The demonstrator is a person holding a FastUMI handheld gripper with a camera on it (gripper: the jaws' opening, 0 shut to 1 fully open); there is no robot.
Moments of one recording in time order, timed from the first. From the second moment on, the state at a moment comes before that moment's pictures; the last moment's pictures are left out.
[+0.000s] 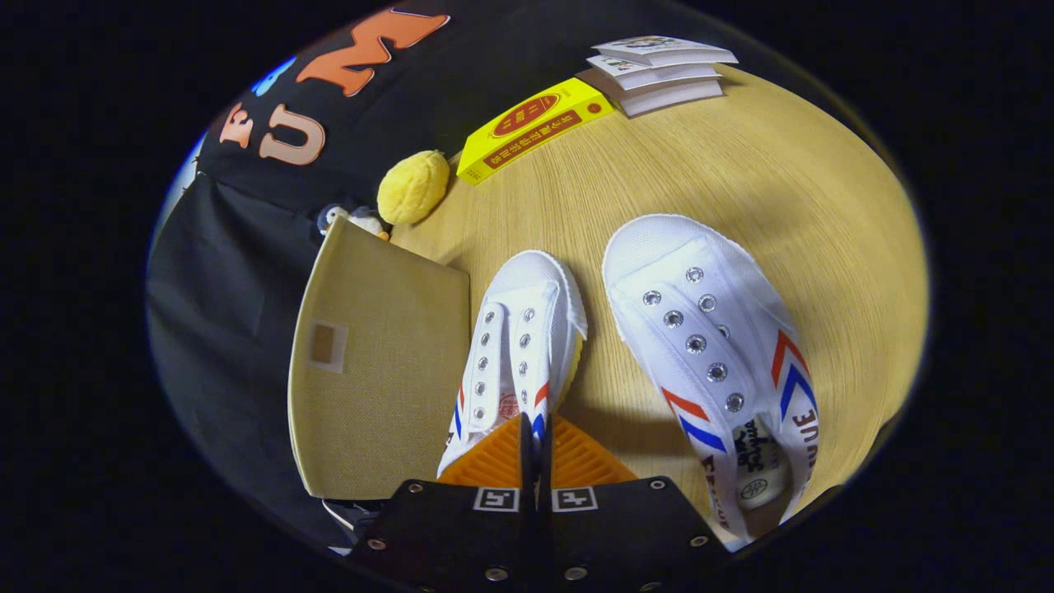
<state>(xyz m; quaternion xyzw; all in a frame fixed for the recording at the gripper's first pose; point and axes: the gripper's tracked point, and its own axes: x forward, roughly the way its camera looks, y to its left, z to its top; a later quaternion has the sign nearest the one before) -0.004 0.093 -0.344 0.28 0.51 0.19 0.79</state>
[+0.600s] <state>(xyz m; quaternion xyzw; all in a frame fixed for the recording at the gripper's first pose) 0.026 0.079 -0.192 0.33 0.40 0.19 0.84</state>
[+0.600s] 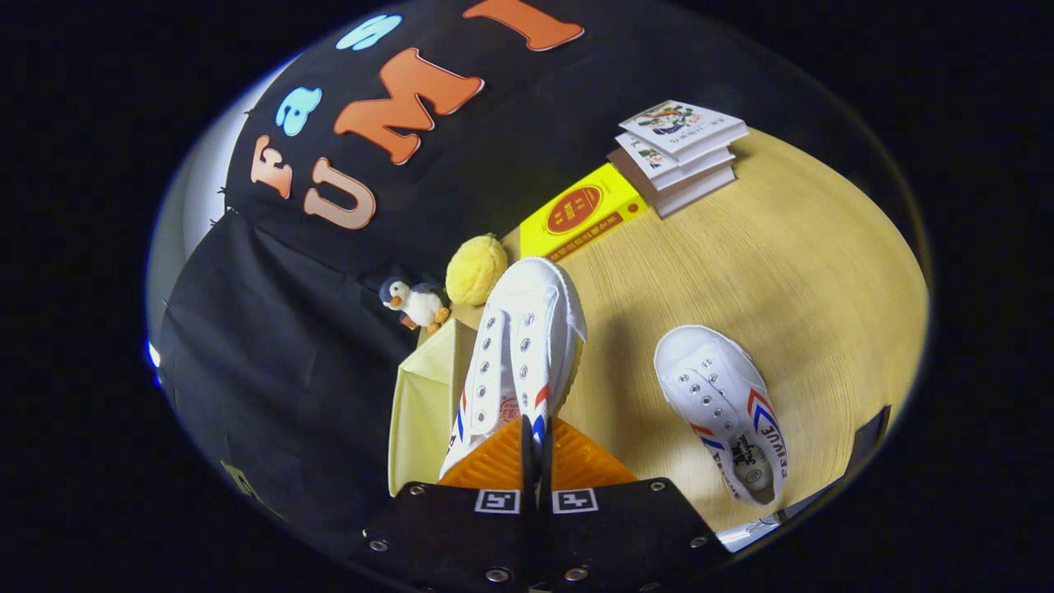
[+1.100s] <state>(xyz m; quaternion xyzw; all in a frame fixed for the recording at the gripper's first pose) 0.017 0.218 -0.132 0.30 0.39 0.25 0.83</state>
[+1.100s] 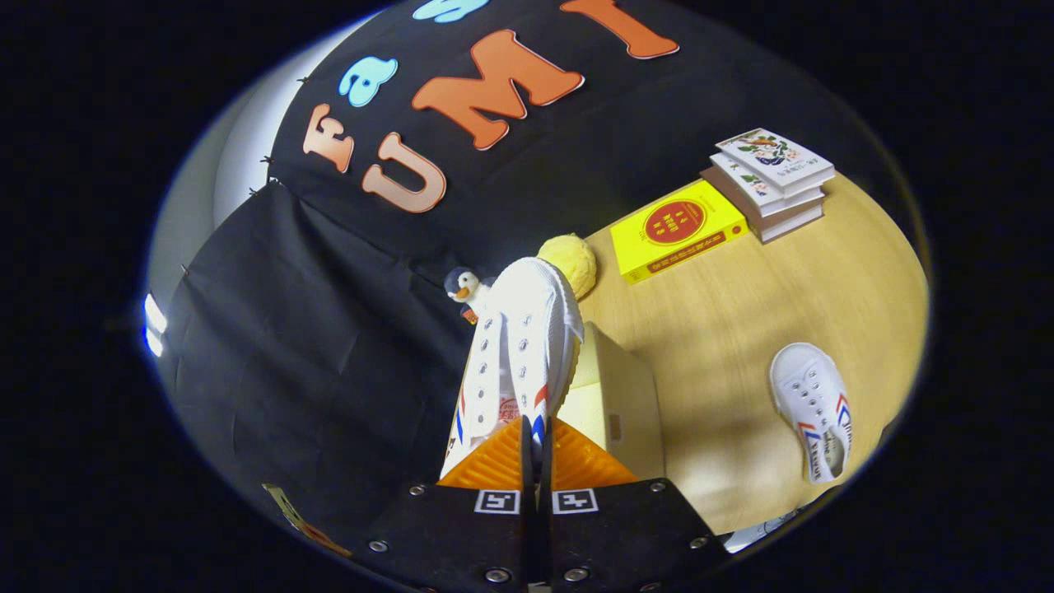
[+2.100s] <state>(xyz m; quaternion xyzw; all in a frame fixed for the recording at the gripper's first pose) 0.005 0.324 -0.250 0.21 0.46 0.21 0.83</state>
